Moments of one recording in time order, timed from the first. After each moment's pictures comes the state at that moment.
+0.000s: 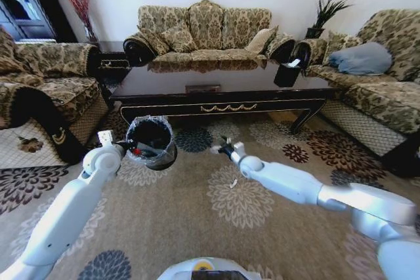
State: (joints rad) left arm 0.82 -0.86 -0.39 -1.90 -1.18 0.70 -0.71; right arm -0.14 0.88 -1.03 1.22 1.03 0.18 0.13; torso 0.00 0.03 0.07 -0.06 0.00
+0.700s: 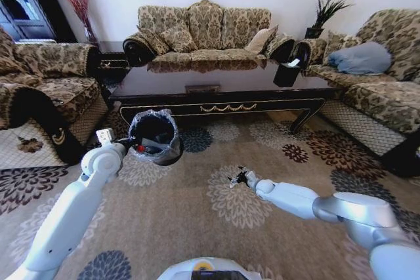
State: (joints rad) left arm 0.86 -0.90 -0.43 -1.97 -1.18 0.69 -0.70; right arm -0.23 0.95 -1.19 0.88 0.99 0.21 0.05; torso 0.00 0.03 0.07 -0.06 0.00
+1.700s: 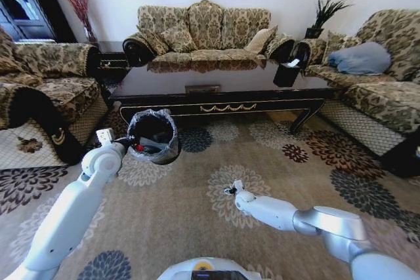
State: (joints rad) left arm 0.85 -0.89 -0.42 -1.95 -1.13 0.69 -0.69; right arm -0.38 1.07 -1.01 0.95 1.28 -0.06 0.49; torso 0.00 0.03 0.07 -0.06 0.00
